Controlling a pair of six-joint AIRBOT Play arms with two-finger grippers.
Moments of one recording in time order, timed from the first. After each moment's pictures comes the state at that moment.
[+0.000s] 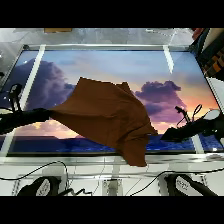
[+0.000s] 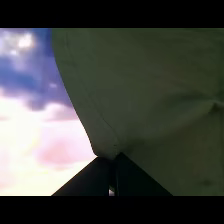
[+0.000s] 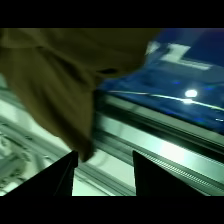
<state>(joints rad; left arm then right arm) 0.36 -0.87 0.77 0.87 -1.04 -0.90 -0.39 -1.14 0.70 -1.00 1.52 1.03</state>
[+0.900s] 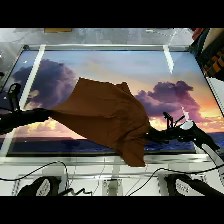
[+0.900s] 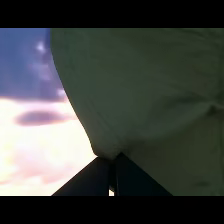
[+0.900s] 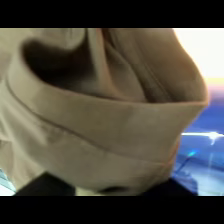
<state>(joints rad) 0.36 -0.87 0.77 0.87 -1.04 -0.91 -0.12 -1.21 0.49 -0.84 0.98 1.22</state>
